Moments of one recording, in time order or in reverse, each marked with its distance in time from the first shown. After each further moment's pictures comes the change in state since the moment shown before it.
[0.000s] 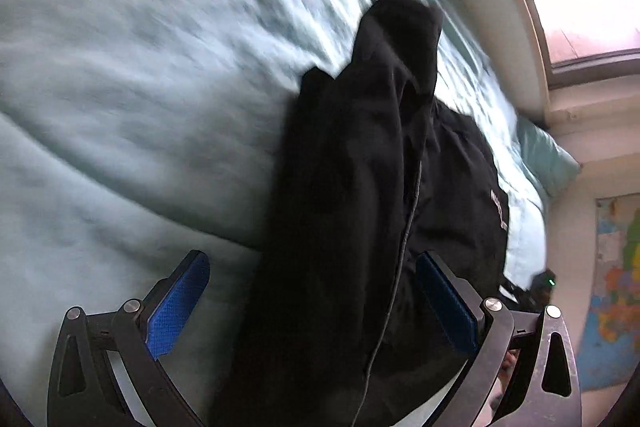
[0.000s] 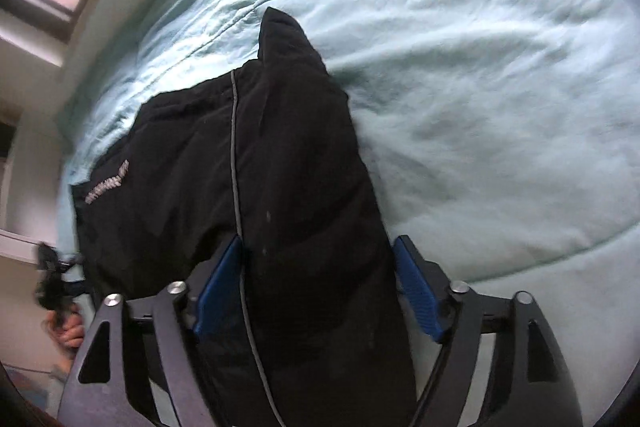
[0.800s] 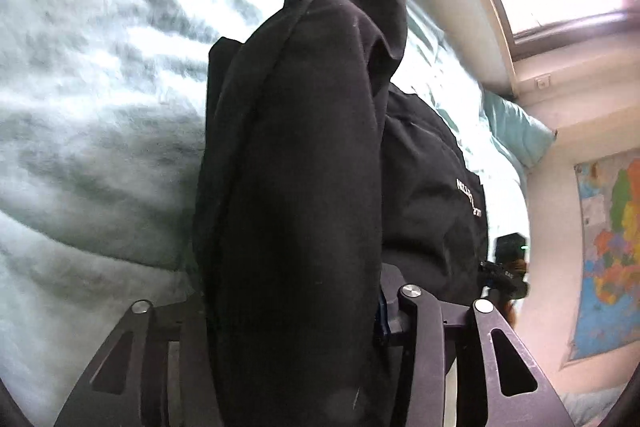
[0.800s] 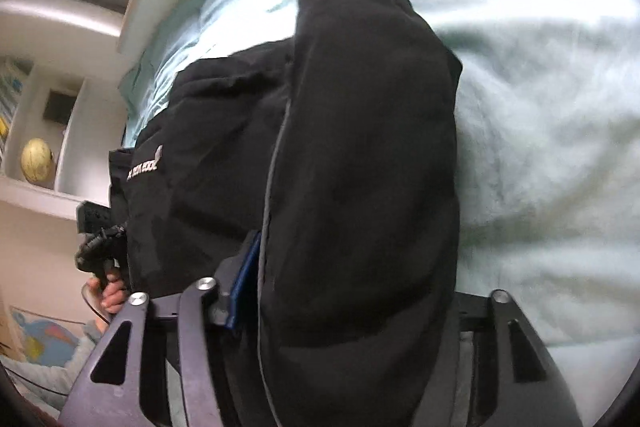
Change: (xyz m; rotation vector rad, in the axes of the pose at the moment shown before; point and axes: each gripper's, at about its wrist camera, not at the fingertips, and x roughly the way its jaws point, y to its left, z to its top) left arm 0.031 -0.045 -0.004 0.080 -0.004 -0.092; right arm 0.063 0.000 0.004 -0.023 0.151 0.283
